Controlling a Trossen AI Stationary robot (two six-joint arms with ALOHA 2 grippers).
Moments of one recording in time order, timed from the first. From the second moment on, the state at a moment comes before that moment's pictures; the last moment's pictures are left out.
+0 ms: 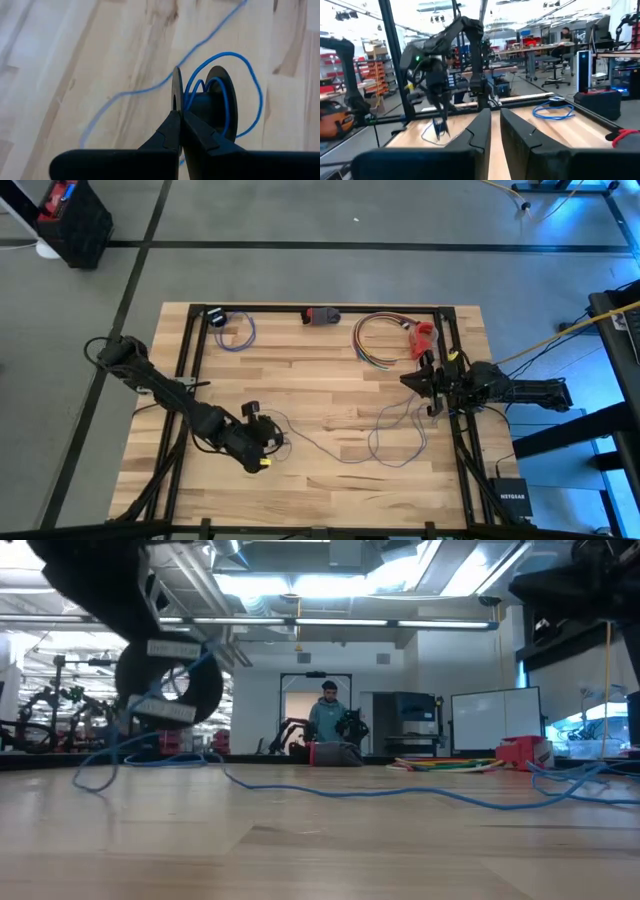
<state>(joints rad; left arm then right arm) -0.58 1.46 0.96 -0.58 -0.52 -0.67 0.00 0.02 0.05 0.13 0.01 0.13</state>
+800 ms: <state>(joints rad) -0.25 1.37 0.95 -0.04 -0.40 0.05 0.00 0.64 0.30 0.20 0.02 -0.02</state>
